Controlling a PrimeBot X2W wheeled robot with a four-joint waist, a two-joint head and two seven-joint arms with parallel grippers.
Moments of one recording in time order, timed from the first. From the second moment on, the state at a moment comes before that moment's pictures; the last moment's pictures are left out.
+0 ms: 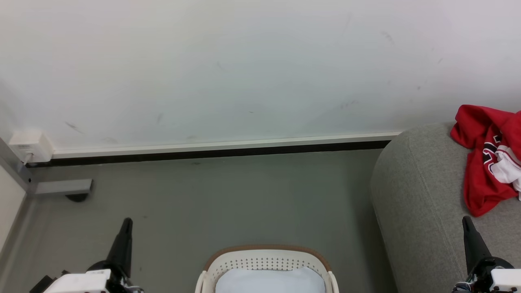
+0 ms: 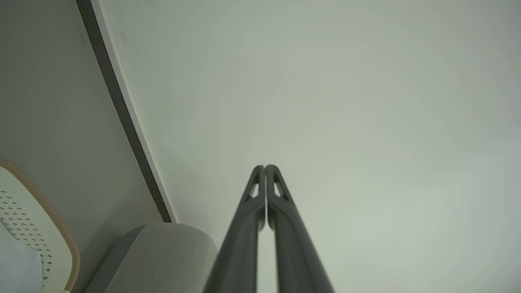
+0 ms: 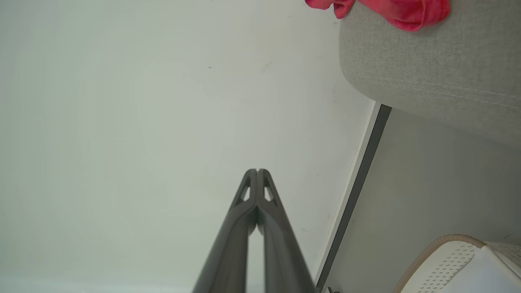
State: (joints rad) left arm -0.11 0.05 0.11 0.25 -1.61 -0.13 0.11; right arm -0.10 -0.05 -0.11 0.25 1.61 0.13 0.11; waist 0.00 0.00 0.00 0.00
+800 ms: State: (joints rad) left arm -0.11 0.05 0.11 0.25 -1.61 -0.13 0.11; right arm -0.10 -0.05 -0.11 0.25 1.61 0.13 0.11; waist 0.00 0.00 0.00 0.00
